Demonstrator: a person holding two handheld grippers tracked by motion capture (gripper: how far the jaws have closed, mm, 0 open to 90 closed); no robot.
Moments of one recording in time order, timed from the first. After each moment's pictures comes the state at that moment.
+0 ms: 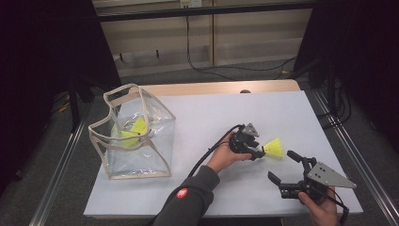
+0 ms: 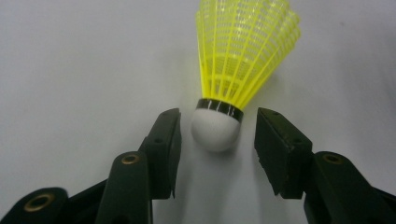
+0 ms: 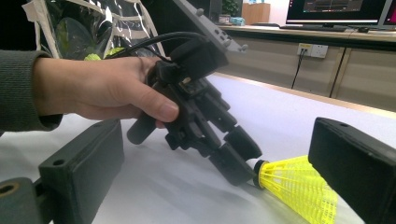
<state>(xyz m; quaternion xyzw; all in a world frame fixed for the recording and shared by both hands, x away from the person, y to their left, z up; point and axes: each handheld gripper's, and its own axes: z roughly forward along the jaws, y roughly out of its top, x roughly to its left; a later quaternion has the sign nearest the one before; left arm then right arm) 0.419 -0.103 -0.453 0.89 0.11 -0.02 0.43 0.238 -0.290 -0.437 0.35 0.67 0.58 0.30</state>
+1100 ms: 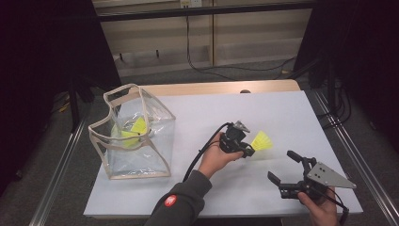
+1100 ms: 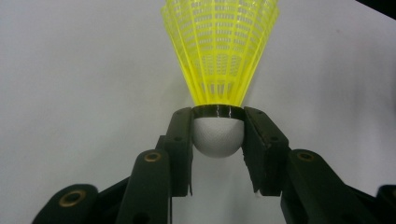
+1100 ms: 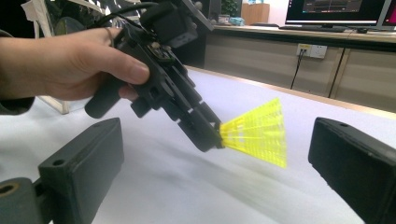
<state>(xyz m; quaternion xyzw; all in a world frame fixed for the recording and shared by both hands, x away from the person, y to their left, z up) 0.403 -0.065 -0.417 0.90 0.21 -0.03 0.38 0.237 -0.289 -0.437 0.35 0.67 0.58 0.30</state>
